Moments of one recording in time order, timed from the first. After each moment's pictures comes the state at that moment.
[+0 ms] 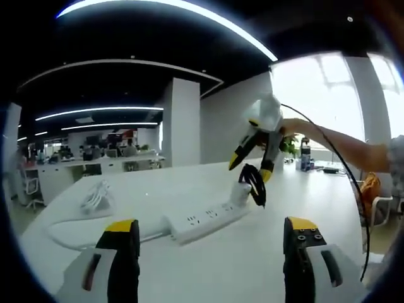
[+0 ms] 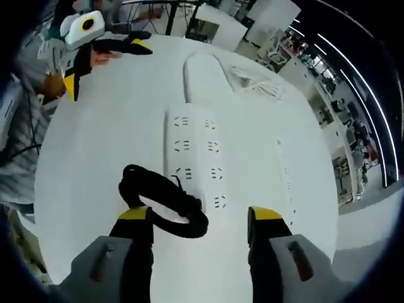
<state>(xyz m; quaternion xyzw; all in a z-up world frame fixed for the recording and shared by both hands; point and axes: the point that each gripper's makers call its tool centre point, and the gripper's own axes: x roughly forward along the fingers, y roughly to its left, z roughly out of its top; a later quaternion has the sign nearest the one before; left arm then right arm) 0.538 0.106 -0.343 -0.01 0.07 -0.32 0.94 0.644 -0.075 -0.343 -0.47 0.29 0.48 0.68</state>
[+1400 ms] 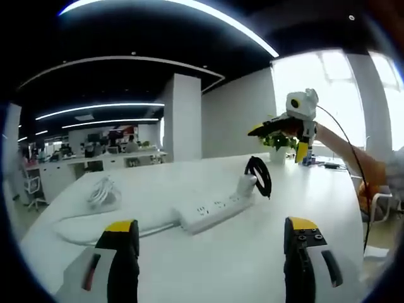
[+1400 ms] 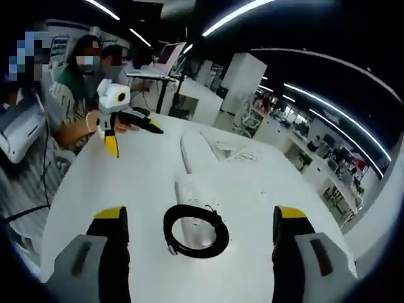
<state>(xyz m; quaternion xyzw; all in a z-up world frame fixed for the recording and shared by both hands) 0.538 0.128 -0.353 0.00 0.09 -0.32 0.94 0.585 -0.068 -0.277 -0.28 0.08 0.53 0.80</state>
